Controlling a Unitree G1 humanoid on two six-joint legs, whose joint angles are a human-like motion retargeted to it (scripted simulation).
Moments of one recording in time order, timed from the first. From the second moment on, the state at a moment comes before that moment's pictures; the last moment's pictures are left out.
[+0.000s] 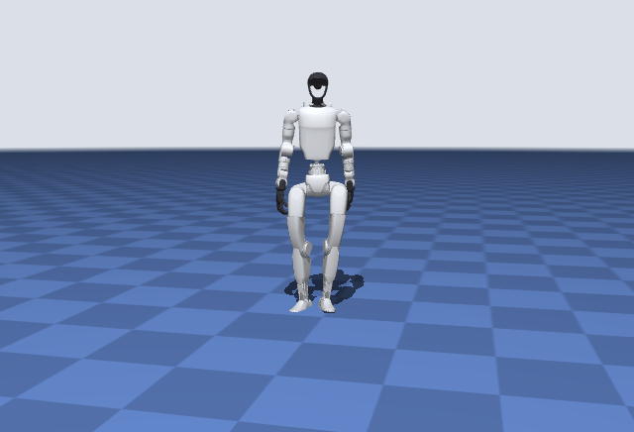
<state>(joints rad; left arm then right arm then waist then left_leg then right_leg) 0.16 0.10 0.15 1.55 0.33 0.07 -0.11 0.06 -0.13 0.07 1.38 -0.28 -0.03 0.05 0.07 -0.06 0.00 0.01 -0.11 0.30 0.05 -0.18 0.00 0.06 -0.08 -0.46 0.01 -0.15 0.09</state>
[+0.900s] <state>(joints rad) 0.10 0.09 0.12 1.53 0.29 0.04 -0.10 0.10 -0.13 0.04 1.47 -0.27 -0.03 0.05 0.05 -0.07 -0.05 0.01 -0.07 0.28 0.06 -0.23 -0.04 0.08 -0.04 -0.48 -0.01 -0.13 0.06</state>
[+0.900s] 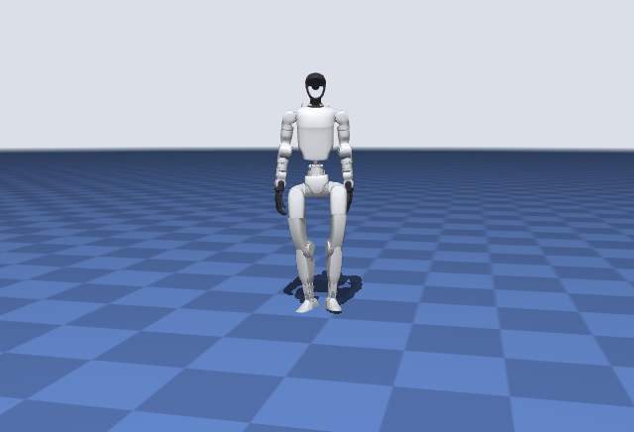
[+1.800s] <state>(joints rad) 0.14 0.06 0.21 1.57 0.22 0.03 -0.04 0.09 -0.16 0.00 1.45 -0.26 -0.04 0.06 0.10 -0.08 -0.02 -0.07 -0.14 -0.02 0.34 -0.31 0.00 0.02 -0.11 -0.20 0.01 0.02 0.05</state>
